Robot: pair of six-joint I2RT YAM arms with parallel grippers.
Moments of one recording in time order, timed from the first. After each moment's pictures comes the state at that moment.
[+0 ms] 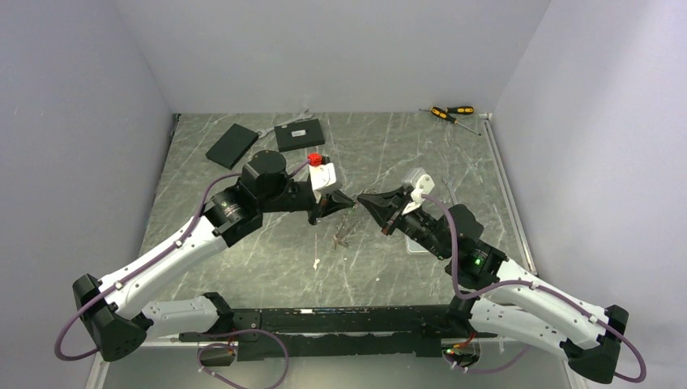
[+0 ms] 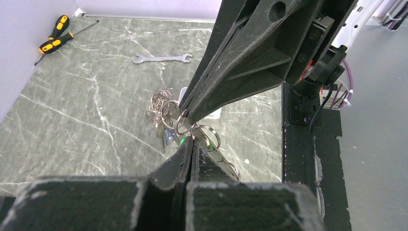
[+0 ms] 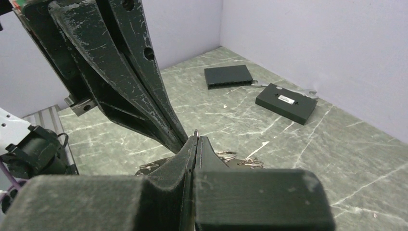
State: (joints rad) left arm -0.82 1.13 1.13 -0.22 0.56 0.20; right arm 0.96 0.74 0.71 0.17 0.03 0.03
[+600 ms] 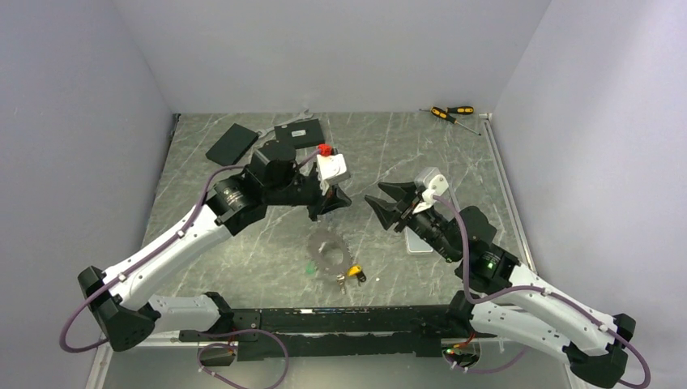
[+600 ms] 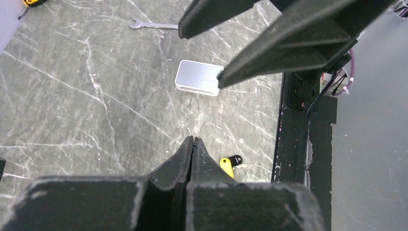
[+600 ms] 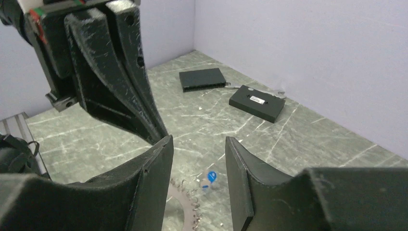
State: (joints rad) left arm -0.82 1.20 1.27 -0.44 0.50 0.19; right arm 0.96 0.68 0.74 0.10 0.13 -0.03
